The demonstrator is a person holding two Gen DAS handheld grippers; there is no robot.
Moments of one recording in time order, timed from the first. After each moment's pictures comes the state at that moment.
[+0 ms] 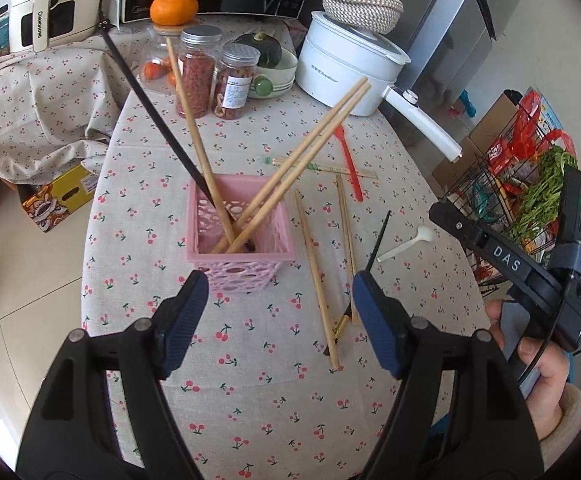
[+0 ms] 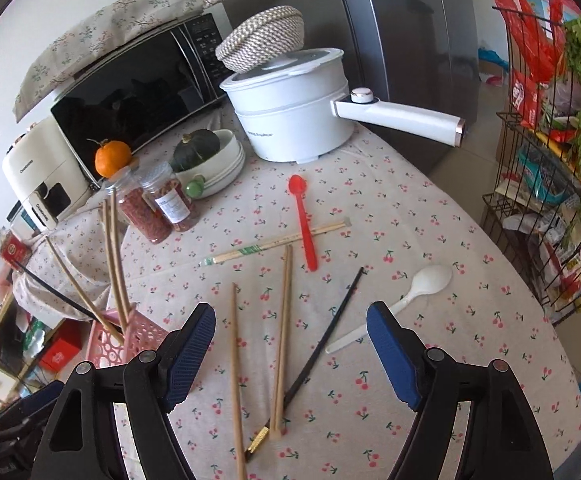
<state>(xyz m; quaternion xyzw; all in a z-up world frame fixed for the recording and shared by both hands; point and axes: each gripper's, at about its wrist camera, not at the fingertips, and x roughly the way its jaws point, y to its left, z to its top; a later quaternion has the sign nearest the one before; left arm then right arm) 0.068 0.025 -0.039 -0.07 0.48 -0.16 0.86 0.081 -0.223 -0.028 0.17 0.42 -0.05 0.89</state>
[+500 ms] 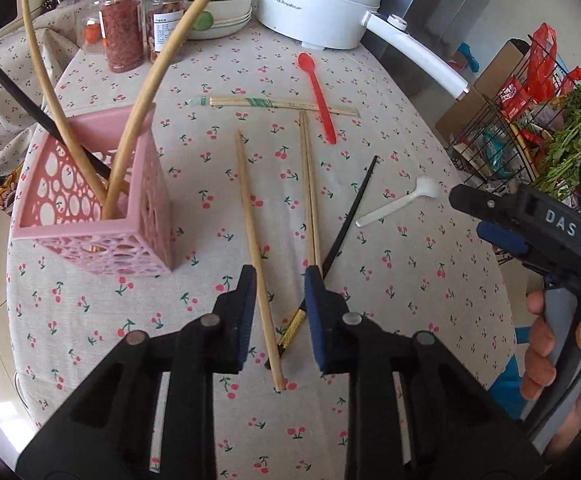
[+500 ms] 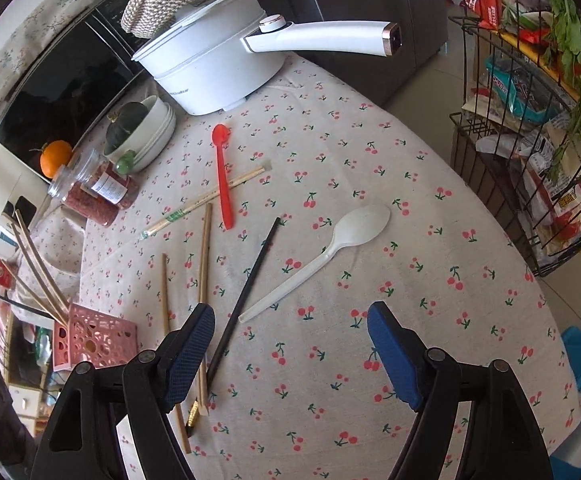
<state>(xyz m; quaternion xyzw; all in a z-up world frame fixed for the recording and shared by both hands) 0.090 -0.061 -0.096 -0.04 0.53 -0.15 0.83 0.083 -0.307 -0.068 0.23 0.51 -0.06 0.83</state>
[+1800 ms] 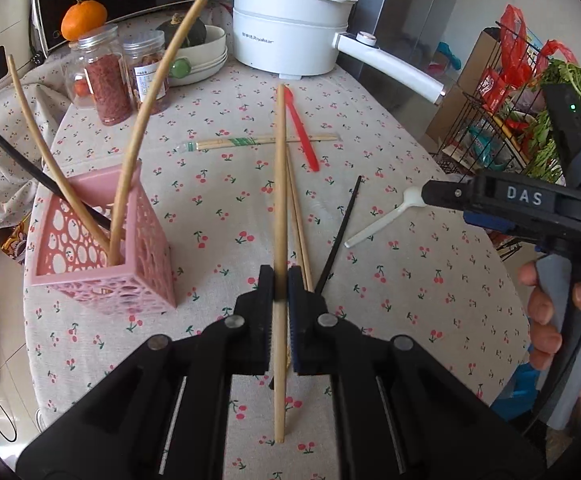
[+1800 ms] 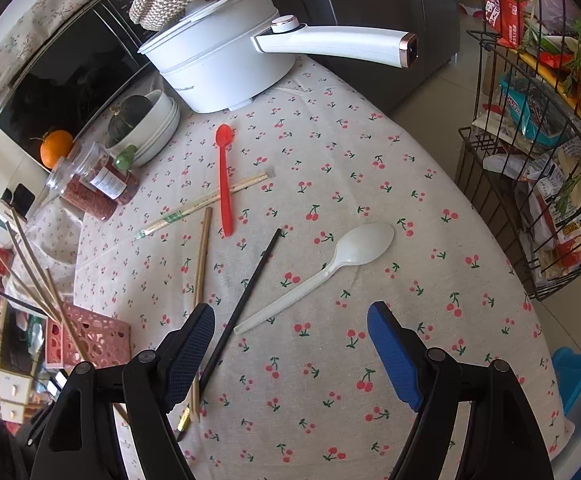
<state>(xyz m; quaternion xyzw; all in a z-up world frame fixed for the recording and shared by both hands) 0.073 -0.064 -0.071 0.01 0.47 -0.18 0.86 0.102 -0.305 -0.071 0.21 0.52 -0.05 0.83</state>
